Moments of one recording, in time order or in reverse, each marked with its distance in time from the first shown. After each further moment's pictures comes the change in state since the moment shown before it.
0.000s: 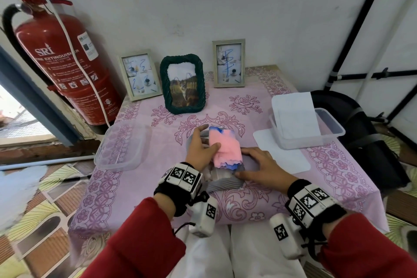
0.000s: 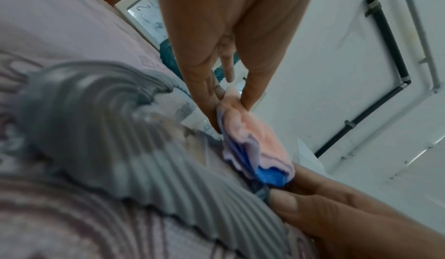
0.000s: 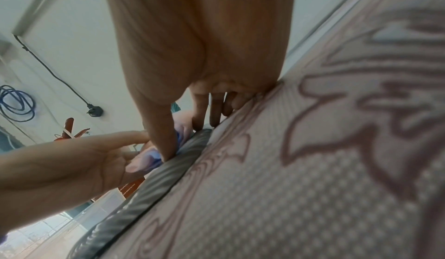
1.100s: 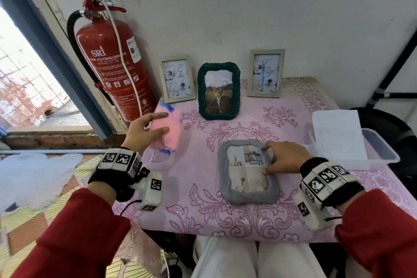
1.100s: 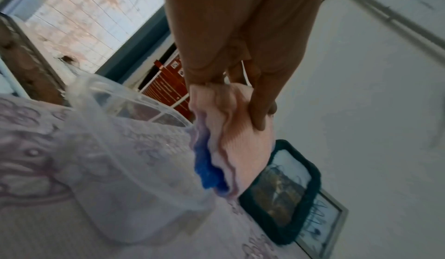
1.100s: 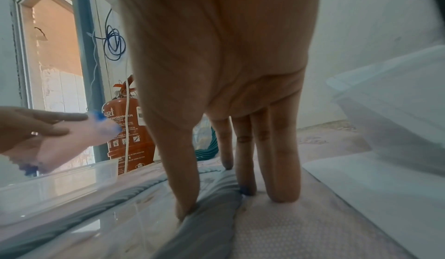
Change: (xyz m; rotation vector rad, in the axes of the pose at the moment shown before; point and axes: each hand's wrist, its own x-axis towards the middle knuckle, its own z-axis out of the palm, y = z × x) left_hand 0.011 0.002 -0.208 -0.033 0.255 0.014; right_hand 0.067 -0.051 -0.023 -0.689 -0.183 0.015
